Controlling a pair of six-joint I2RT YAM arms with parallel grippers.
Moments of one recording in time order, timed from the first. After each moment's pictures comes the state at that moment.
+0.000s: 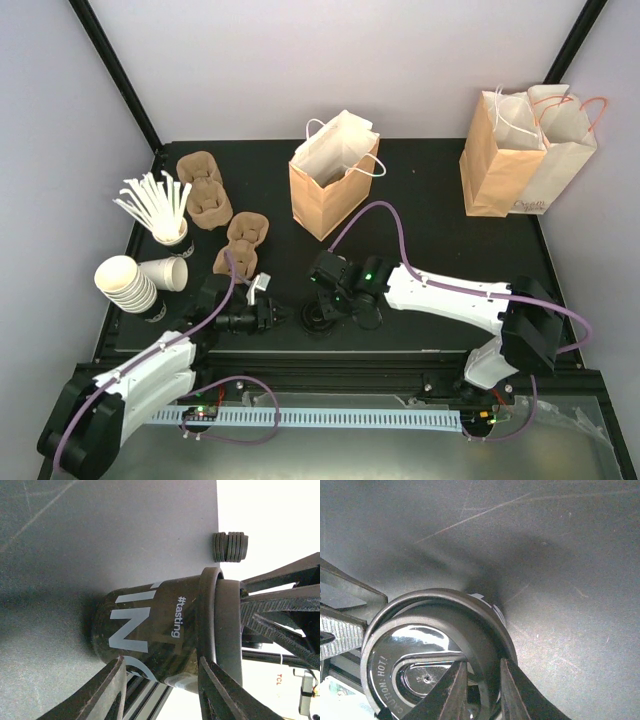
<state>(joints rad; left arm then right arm) -0.43 0.81 0.10 0.12 0.84 -0.92 1.13 1.53 1.14 -0.80 0.02 0.82</state>
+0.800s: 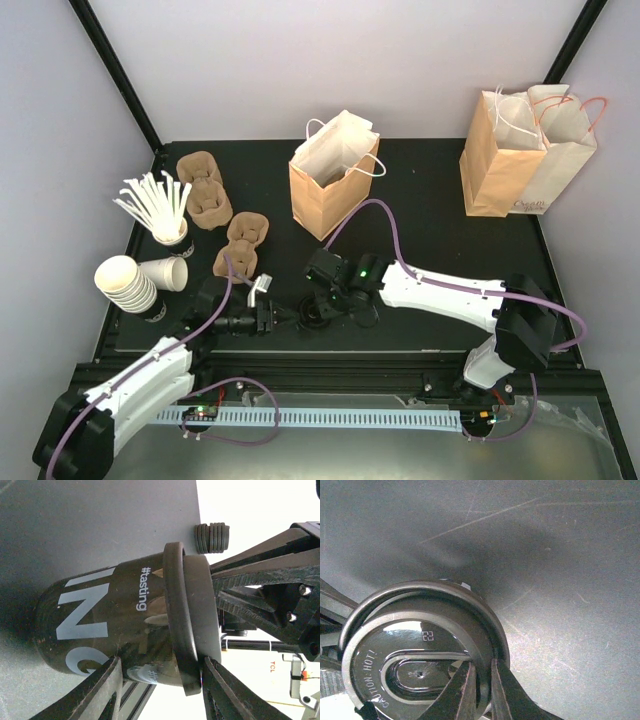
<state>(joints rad) -0.47 0.70 0.10 0.10 0.85 -0.95 1.12 1.56 1.18 -0.82 0.02 0.79</state>
